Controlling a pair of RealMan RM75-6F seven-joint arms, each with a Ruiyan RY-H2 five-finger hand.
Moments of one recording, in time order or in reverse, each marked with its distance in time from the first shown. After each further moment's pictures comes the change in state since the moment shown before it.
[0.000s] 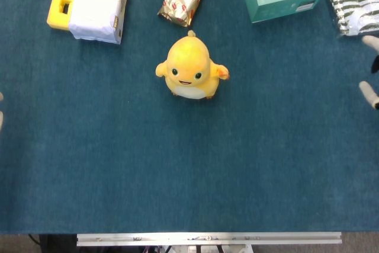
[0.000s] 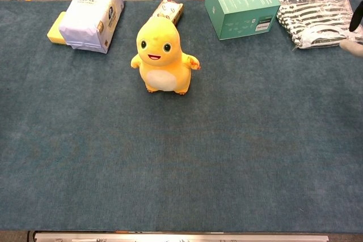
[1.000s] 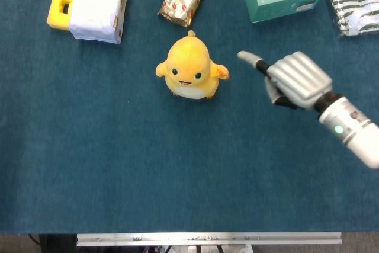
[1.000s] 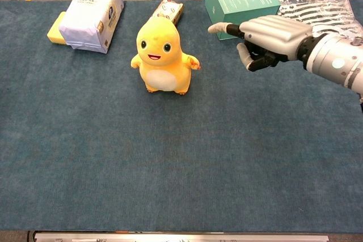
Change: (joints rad) left arm 0.016 0.016 -0.004 0.011 -0.019 0.007 -0.012; right arm 0.434 -0.123 0.036 0.042 0.230 -0.547 -0.054
